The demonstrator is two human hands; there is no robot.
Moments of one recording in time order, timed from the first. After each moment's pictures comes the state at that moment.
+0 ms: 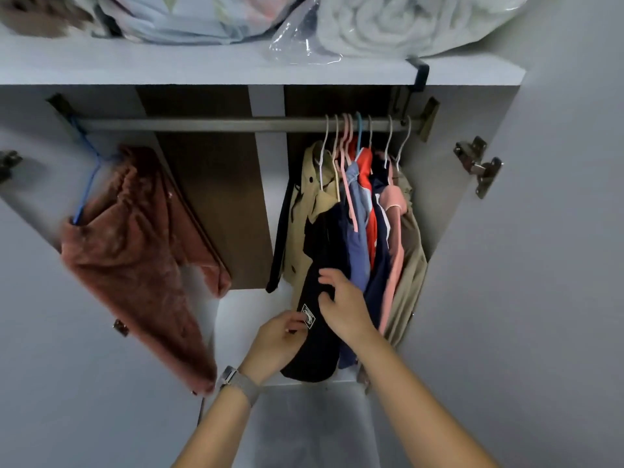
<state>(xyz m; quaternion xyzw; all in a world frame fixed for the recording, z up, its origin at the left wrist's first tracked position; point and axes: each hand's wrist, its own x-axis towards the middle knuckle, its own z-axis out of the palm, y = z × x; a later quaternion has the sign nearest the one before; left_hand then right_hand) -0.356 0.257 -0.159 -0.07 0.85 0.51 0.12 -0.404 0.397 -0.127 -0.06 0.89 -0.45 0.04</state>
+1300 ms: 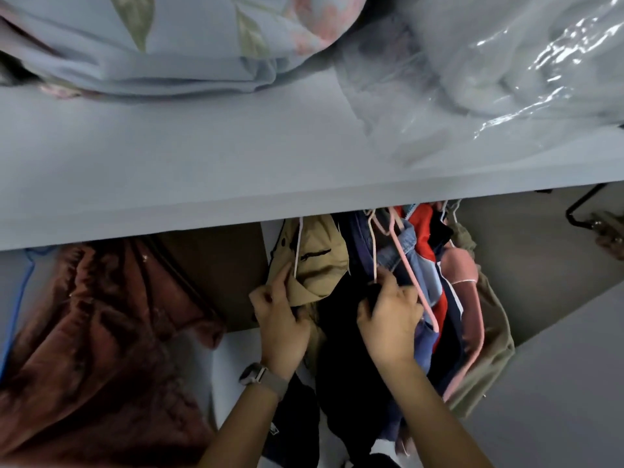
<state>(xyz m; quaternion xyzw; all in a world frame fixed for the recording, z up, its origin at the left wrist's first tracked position) -0.580 0.181 -0.130 -0.08 0.87 0.47 -0.13 -0.579 0.326 -0.121 0.12 0.94 -0.23 -0.20</state>
